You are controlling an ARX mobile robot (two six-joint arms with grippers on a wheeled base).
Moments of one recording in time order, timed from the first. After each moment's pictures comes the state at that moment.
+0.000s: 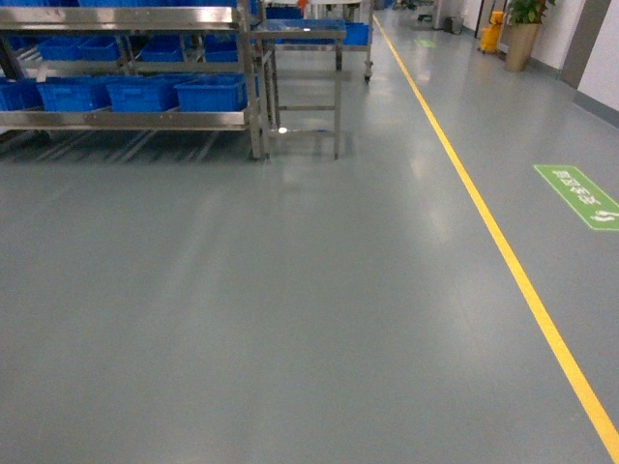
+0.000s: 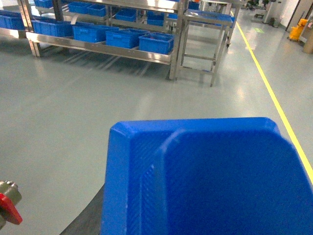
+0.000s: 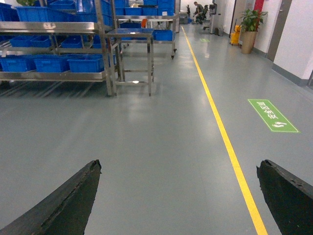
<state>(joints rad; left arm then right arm) -0.34 0.37 0.23 0.02 -0.51 -0.15 0.00 0.01 0.01 -0.01 0.00 0.00</state>
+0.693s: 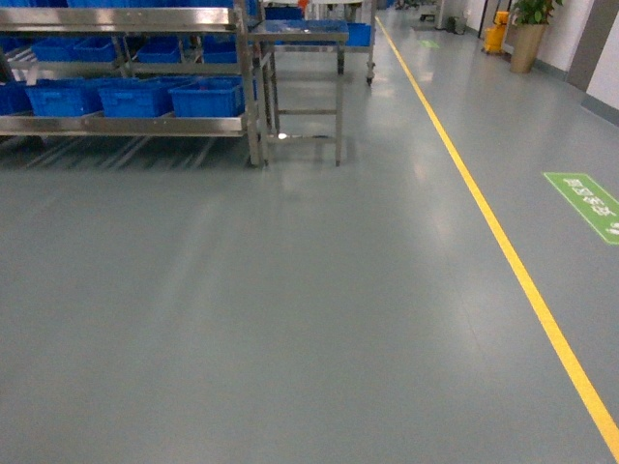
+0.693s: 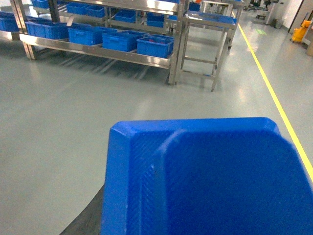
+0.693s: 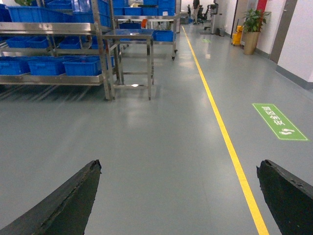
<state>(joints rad) -0.34 0.37 0.23 0.03 -0.52 -0.15 0.00 0.01 0.01 -0.01 0.00 0.00</state>
